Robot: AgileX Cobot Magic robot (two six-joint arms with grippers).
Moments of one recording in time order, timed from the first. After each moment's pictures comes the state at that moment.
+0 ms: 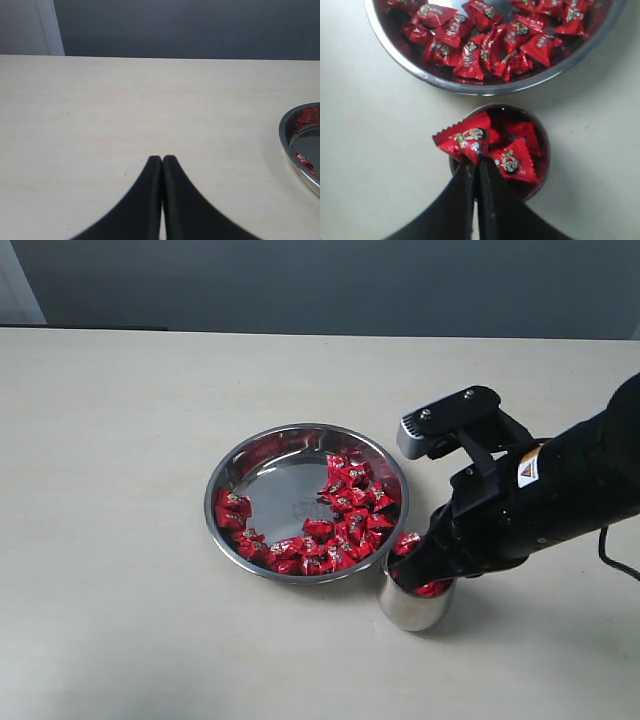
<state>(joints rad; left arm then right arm) 0.10 0.10 0.00 0.00 0.24 -0.06 0.60 1.35 -0.72 0.29 0.61 -0.23</state>
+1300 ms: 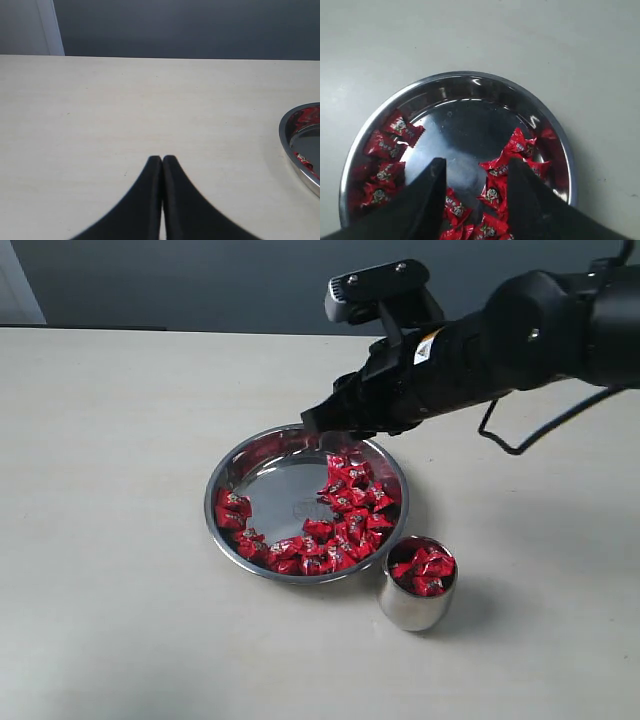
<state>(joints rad) 0.10 0.10 0.00 0.00 0.24 -0.06 0.60 1.63 -1.05 0.25 0.33 -0.18</state>
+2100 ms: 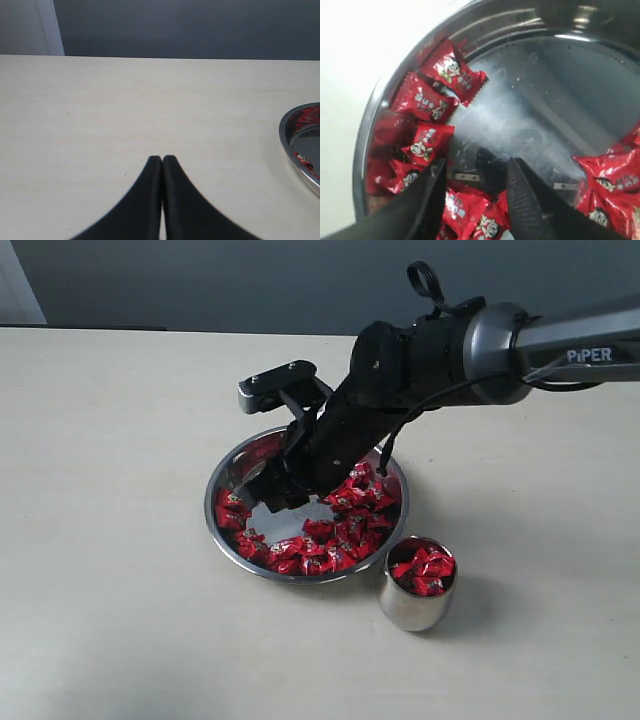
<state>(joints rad) 0.10 0.10 0.00 0.00 0.24 -0.06 0.67 2.00 -1.29 0.47 0.55 -0.43</state>
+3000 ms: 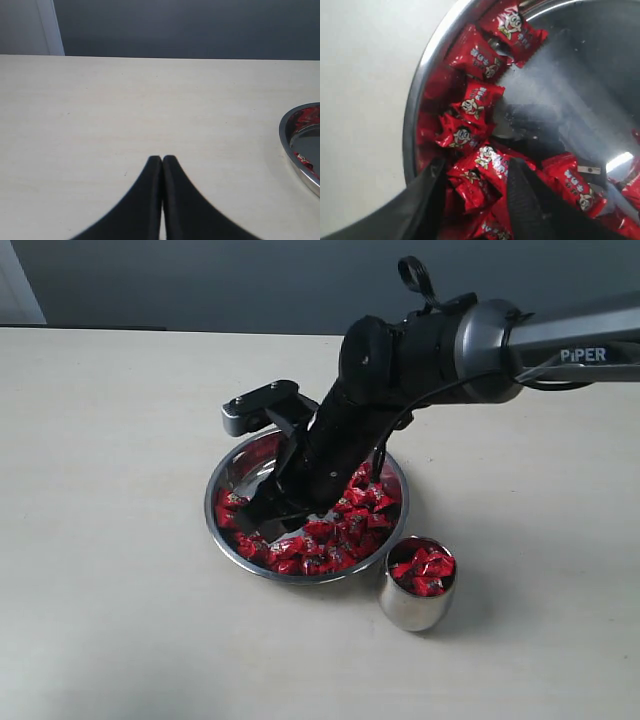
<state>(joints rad) 0.10 0.10 0.00 0.00 0.24 -0.06 0.69 2.00 -1.32 0.50 0.71 -0.49</state>
